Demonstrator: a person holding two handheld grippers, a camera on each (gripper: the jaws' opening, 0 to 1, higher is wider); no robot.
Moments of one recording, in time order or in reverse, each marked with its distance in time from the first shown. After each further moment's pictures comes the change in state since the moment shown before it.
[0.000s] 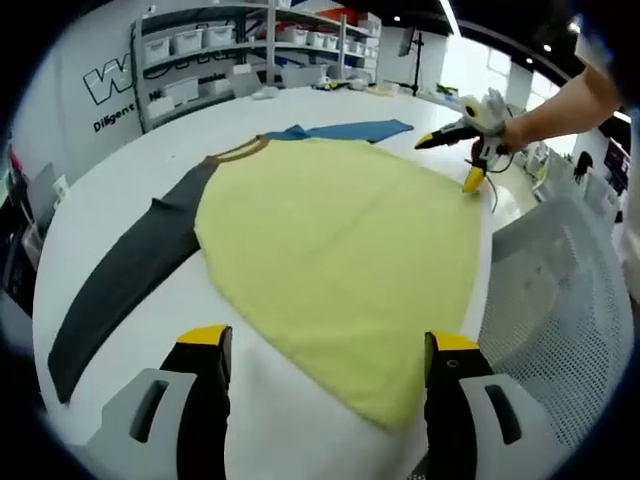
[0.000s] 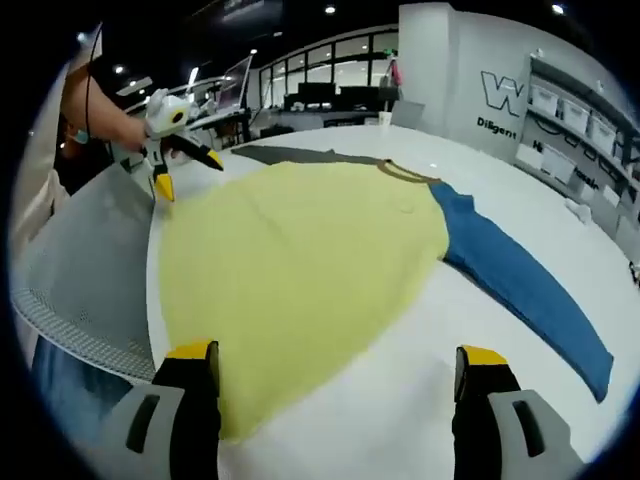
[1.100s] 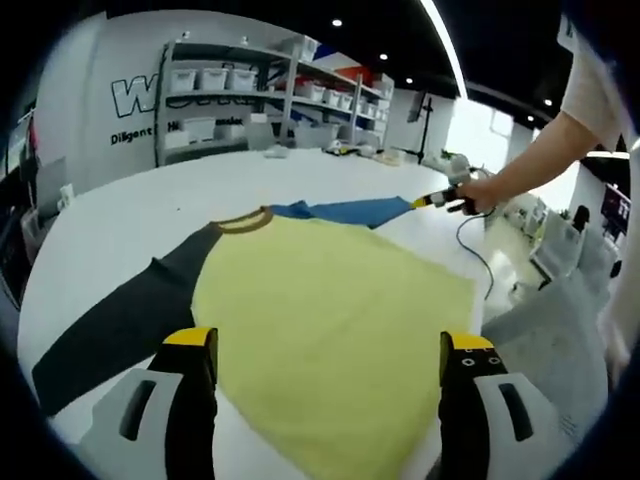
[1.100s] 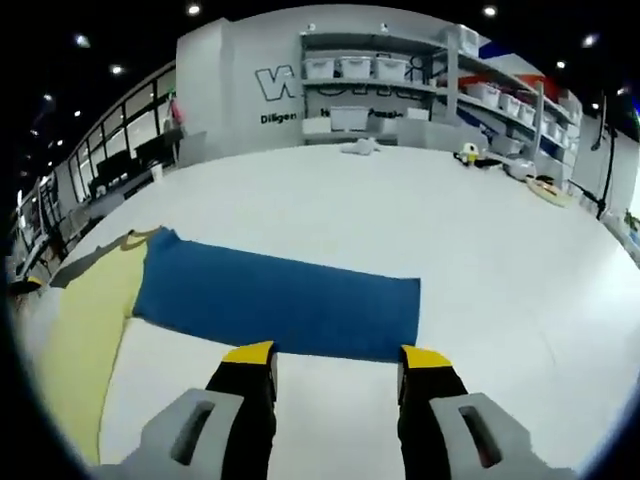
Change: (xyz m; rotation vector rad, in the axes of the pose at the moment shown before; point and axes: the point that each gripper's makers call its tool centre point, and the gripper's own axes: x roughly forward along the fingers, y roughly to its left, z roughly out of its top) left arm 0.004 -0.005 0.075 -0.098 -0.247 -0.023; right arm -0.087 -0.236 -0.027 0.513 -0.066 -0.658
